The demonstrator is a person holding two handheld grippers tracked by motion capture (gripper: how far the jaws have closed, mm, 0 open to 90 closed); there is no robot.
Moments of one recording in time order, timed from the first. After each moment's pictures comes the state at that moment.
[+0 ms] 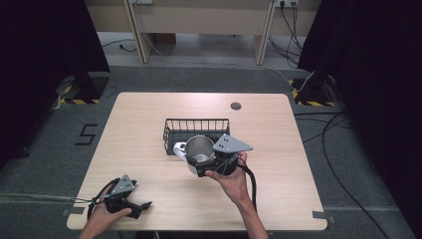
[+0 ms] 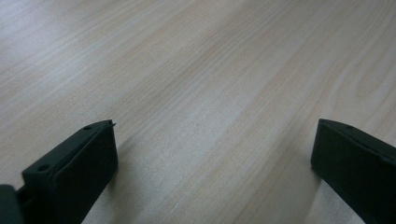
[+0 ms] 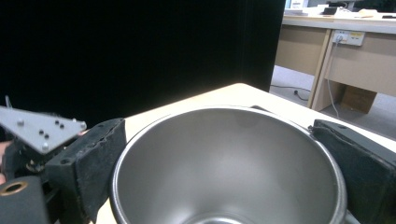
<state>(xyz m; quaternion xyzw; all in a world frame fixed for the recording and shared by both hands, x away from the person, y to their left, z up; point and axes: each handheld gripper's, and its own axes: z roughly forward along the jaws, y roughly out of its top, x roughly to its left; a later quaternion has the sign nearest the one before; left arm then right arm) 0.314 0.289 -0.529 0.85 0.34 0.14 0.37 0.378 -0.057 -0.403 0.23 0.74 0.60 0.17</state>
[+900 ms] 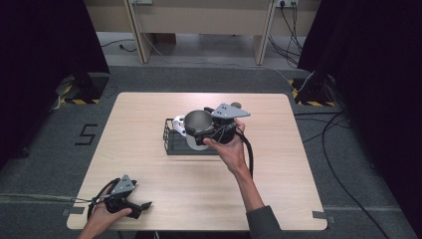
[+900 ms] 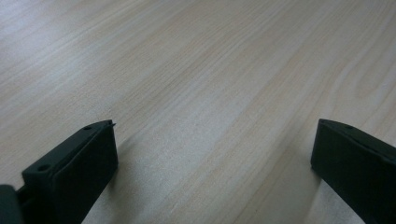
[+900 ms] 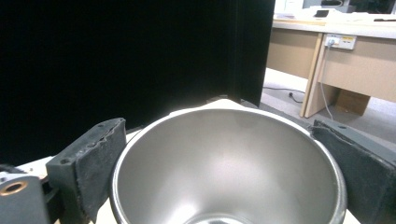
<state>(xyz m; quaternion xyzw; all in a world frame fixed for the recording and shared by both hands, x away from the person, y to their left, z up) 0.314 0.289 -0.528 0.85 0.34 0.14 0.37 0.444 -0.051 -0.363 0.25 0.74 0.60 0.17</state>
